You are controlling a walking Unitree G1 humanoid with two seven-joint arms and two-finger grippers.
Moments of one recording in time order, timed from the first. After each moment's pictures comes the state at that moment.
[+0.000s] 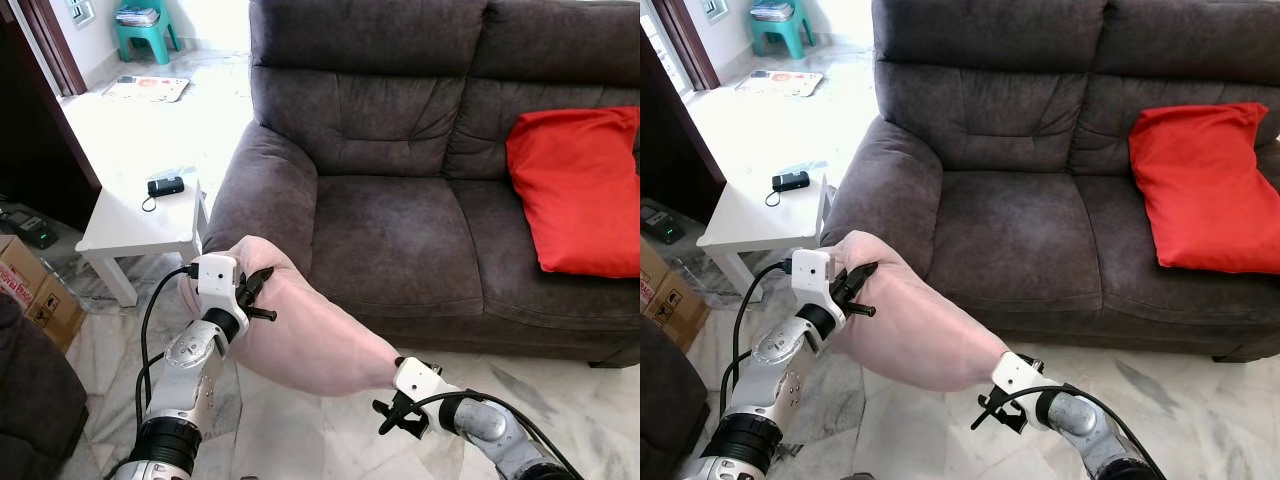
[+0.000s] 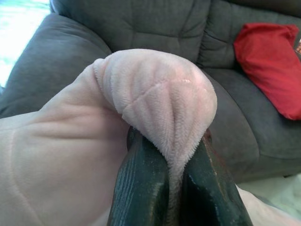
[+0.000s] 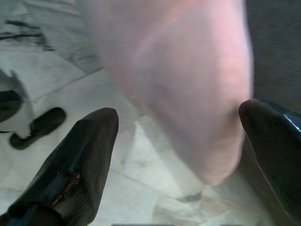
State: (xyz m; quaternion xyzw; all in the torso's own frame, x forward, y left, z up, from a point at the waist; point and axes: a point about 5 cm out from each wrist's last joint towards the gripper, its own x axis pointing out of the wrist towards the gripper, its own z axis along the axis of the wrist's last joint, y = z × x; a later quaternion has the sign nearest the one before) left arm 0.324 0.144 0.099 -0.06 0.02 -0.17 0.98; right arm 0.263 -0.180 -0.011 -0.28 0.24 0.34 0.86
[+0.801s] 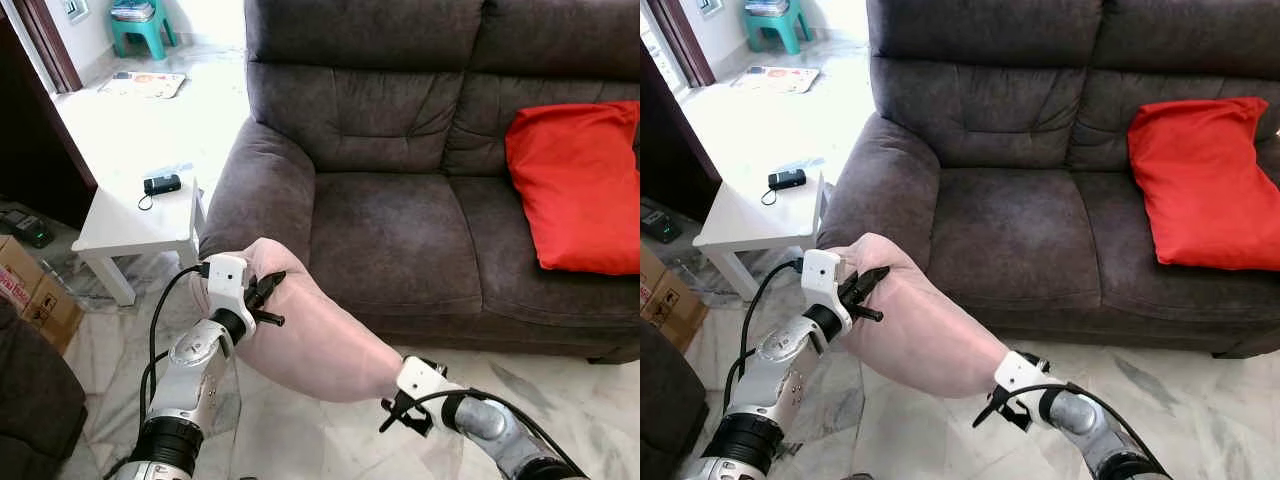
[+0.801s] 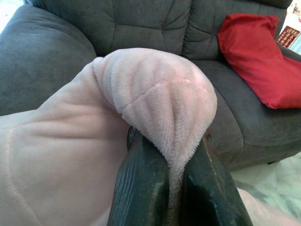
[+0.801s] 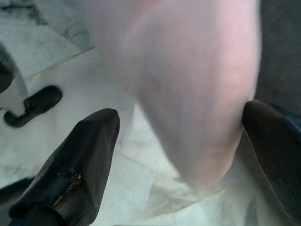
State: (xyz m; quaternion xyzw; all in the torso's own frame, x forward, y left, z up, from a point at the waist) left arm 0.322 0.136 0.101 -0.06 0.02 -0.20 0.98; right arm 0.255 -0.185 -0.023 -0.31 0.28 0.34 0.84
